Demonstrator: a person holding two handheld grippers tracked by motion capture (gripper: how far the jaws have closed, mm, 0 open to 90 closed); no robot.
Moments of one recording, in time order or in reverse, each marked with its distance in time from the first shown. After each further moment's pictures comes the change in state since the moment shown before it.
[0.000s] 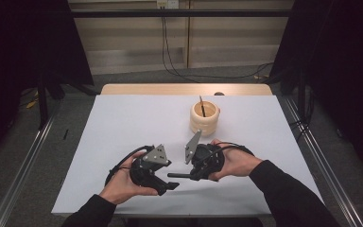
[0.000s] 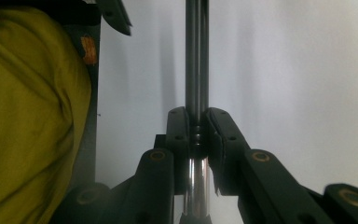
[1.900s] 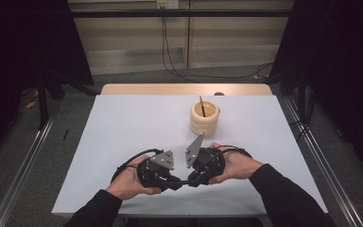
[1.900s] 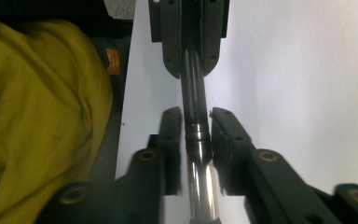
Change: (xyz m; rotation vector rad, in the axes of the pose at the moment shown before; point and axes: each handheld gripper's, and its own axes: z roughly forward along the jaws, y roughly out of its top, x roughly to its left) left arm 0.001 0.003 0.016 0.033 -0.192 0.045; right arm 0.006 -0.006 0.004 -0.081 0.083 -0.032
